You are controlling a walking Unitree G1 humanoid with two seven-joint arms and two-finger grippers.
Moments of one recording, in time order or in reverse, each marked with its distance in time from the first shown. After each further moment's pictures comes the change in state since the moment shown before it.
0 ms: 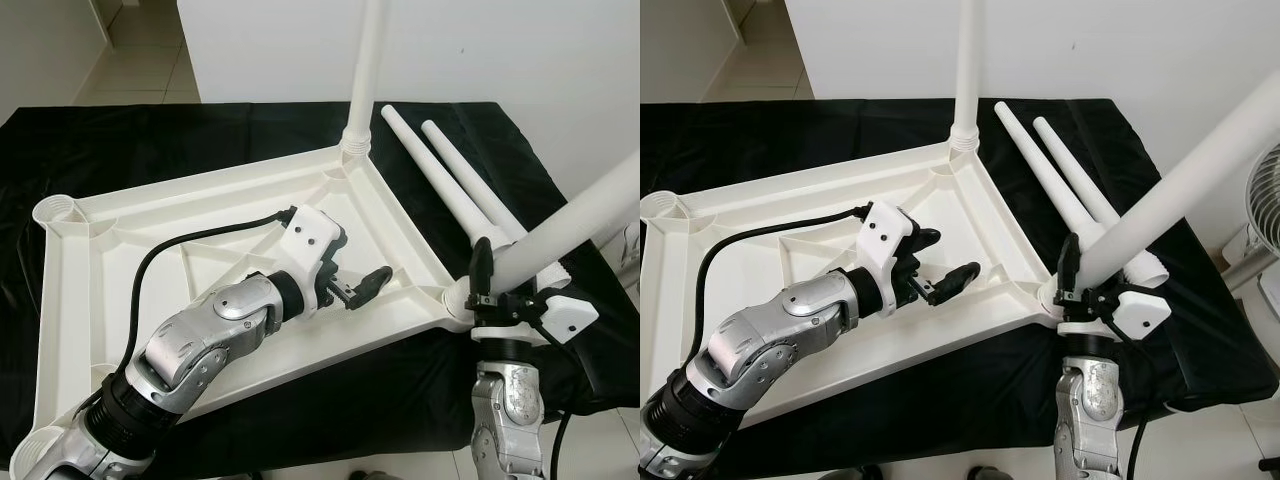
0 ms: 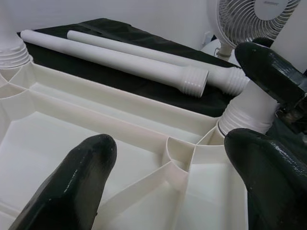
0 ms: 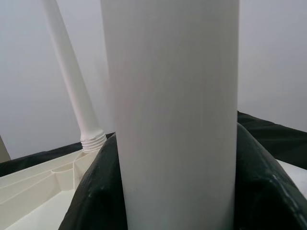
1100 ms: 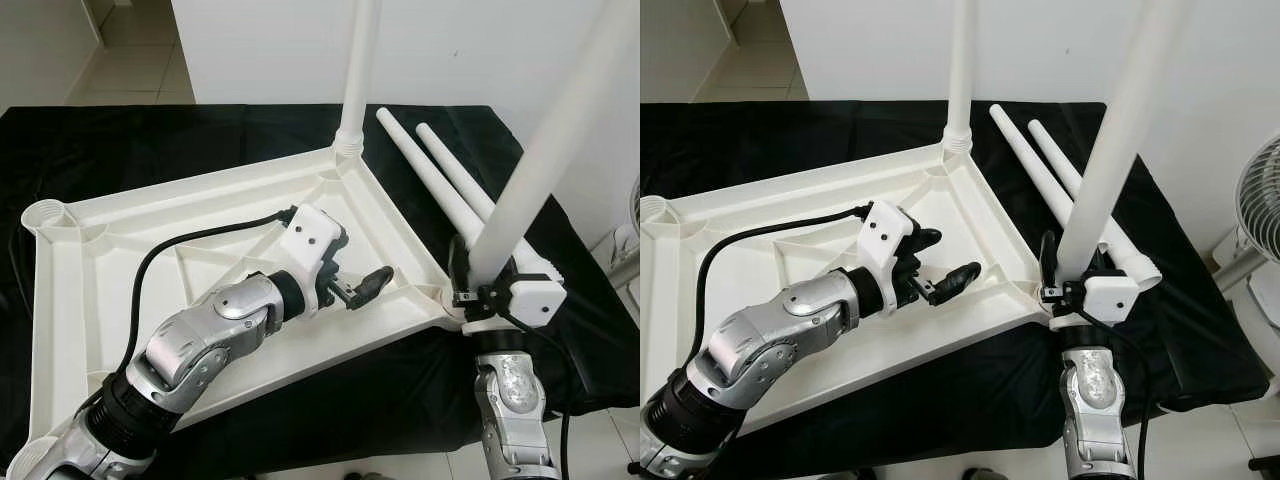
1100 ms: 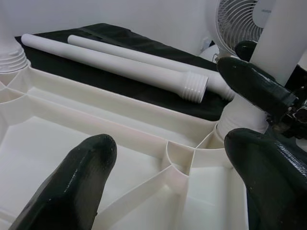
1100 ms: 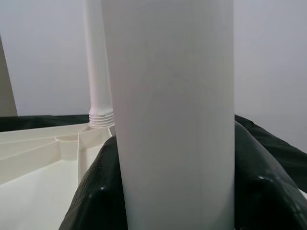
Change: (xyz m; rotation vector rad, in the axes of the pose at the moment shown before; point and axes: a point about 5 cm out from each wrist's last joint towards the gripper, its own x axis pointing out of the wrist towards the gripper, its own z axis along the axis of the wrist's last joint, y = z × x) left arm 0.000 0.000 0.001 -0.001 -0.002 0.000; right arm 0.004 0.004 -0.004 -0.138 0.051 0.129
